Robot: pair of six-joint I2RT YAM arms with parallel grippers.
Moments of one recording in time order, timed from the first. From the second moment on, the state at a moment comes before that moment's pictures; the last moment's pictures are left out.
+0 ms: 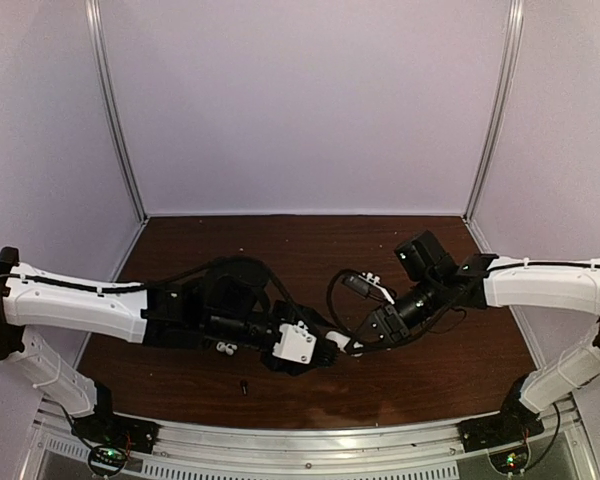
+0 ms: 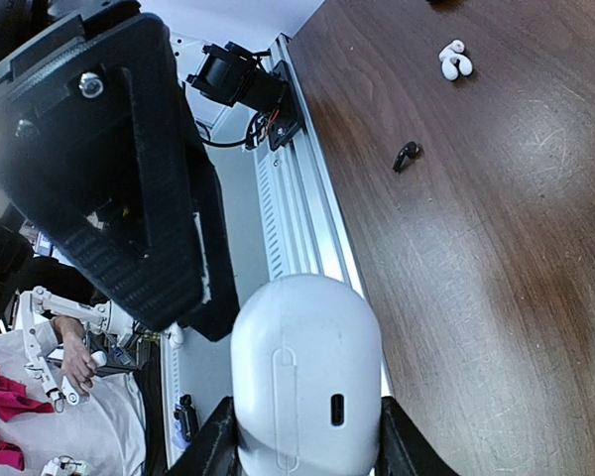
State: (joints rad) left arm -1.23 1.45 0.97 0.00 0.21 0.87; right arm 0.76 1.39 0.87 -0.34 -0.98 0.24
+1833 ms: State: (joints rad) left arm -1.01 1.40 1.01 0.22 0.66 0.17; right arm 0.84 1.03 0.85 -0.04 -0.67 0.06
